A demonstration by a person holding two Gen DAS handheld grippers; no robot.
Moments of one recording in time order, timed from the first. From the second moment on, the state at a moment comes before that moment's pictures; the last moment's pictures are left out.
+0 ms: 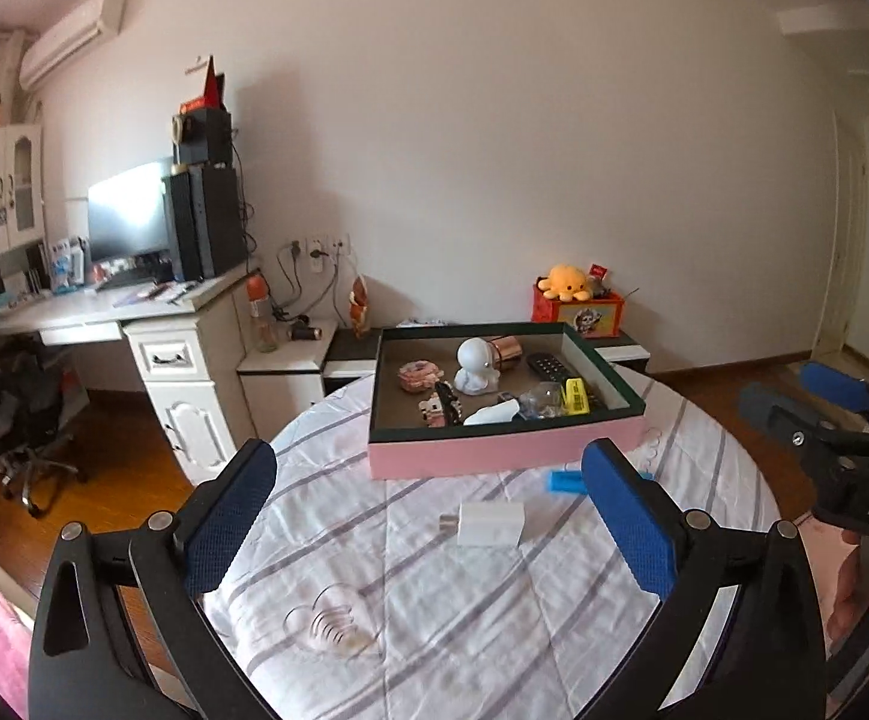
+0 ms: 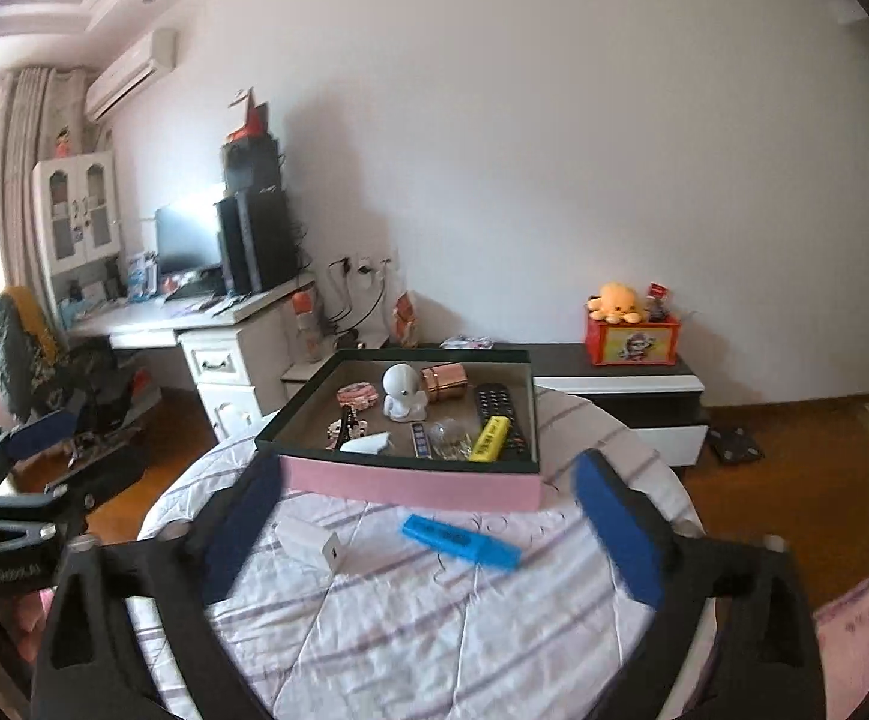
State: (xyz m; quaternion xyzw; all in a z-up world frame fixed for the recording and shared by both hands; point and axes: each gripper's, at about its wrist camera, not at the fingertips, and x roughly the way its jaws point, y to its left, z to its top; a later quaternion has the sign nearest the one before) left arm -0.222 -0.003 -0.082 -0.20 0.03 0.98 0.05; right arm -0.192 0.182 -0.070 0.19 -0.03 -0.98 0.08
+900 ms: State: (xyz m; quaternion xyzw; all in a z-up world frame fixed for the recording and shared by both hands) left arm -0.200 0.002 -0.098 -0.22 0.05 0.97 0.06; right arm -0.167 0.188 -0.097 0.23 -0.05 -0.97 0.08
